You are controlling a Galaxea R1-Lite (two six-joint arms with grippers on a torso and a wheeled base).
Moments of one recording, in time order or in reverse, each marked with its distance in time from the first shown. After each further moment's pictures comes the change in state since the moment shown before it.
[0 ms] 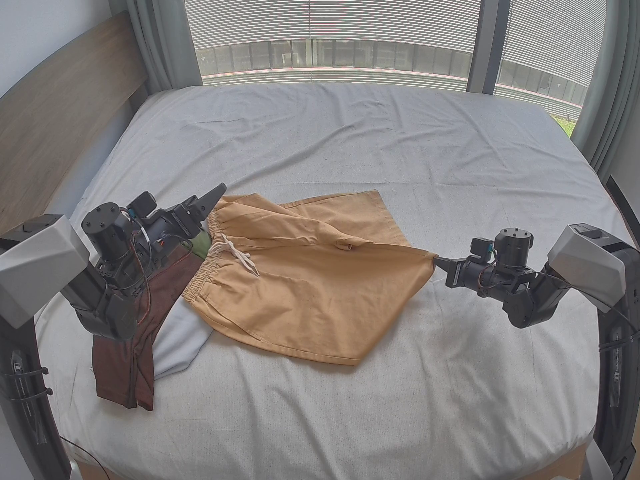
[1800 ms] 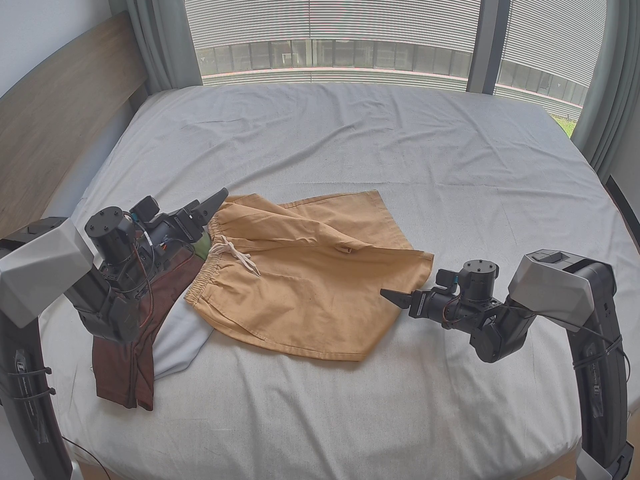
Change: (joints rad) left arm -0.001 0.023 -0.001 -0.007 0.000 0.002; right arm 0.155 0.124 0.052 -0.164 -0.006 0.214
